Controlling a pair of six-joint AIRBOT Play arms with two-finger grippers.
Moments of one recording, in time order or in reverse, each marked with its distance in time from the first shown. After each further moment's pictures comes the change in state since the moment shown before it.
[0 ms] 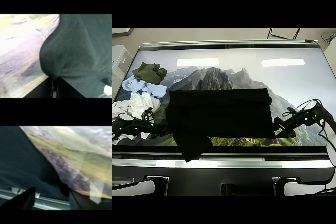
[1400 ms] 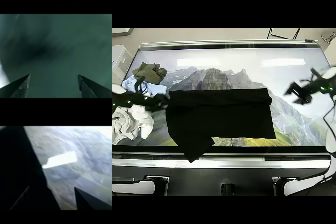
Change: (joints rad) left arm -0.066 -0.114 0.491 0.084 -0.144 -0.090; right arm -0.053 -0.144 0.639 -0.120 0.025 0.117
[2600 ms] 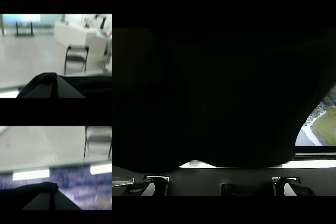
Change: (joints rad) left arm -0.161 0.761 0.421 -0.008 0.369 0.090; right arm 0.061 0.791 0.148 0.017 -0.266 -0.129
